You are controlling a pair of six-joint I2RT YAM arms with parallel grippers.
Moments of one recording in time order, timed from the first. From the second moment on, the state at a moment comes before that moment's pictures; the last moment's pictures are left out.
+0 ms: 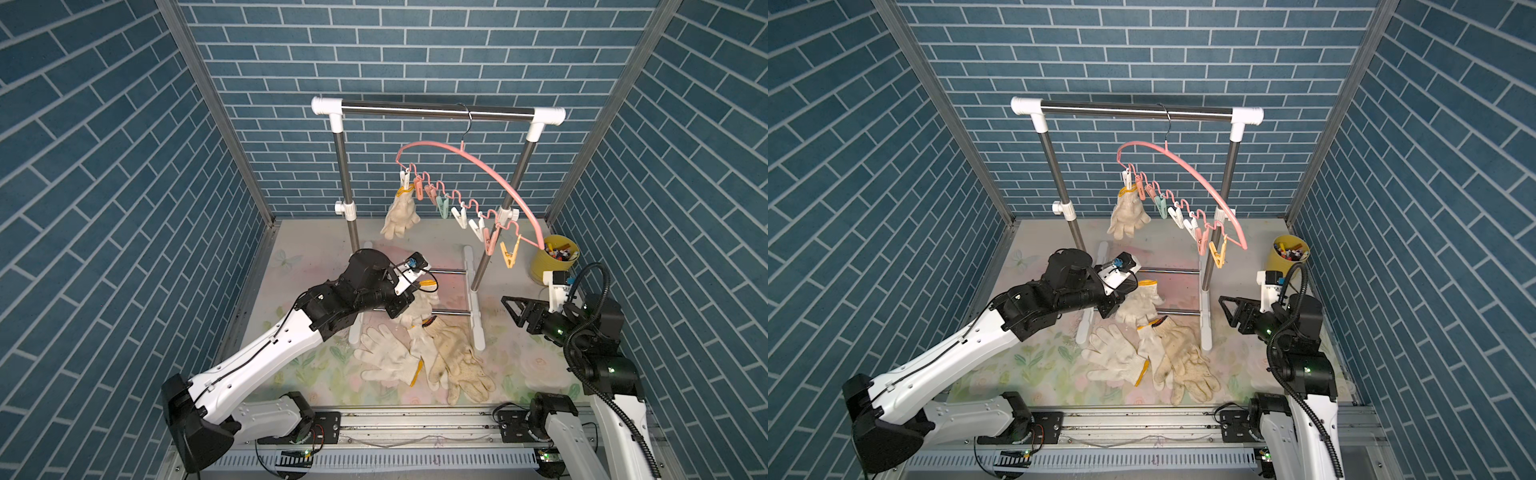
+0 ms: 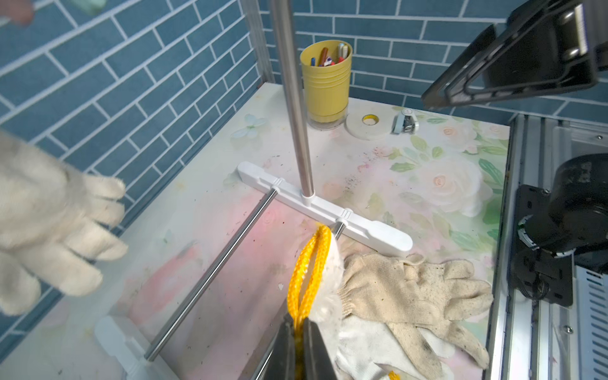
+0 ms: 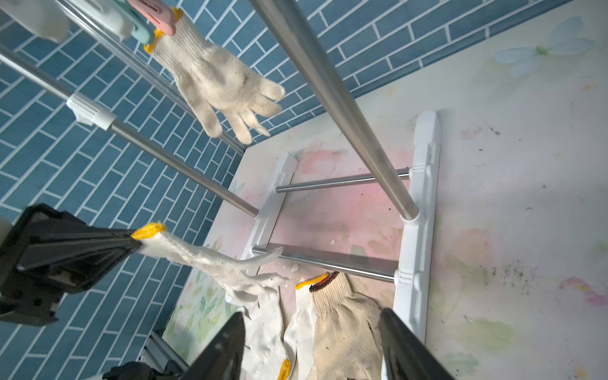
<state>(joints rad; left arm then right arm) -0.84 1.21 1.21 -0.51 0.15 0.27 -0.02 0.52 0.66 -0.58 -0.72 0.39</state>
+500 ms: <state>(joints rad) -0.95 1.33 1.24 -0.38 0.23 0.32 0.21 0.45 0.55 -0.32 -0.80 0.28</state>
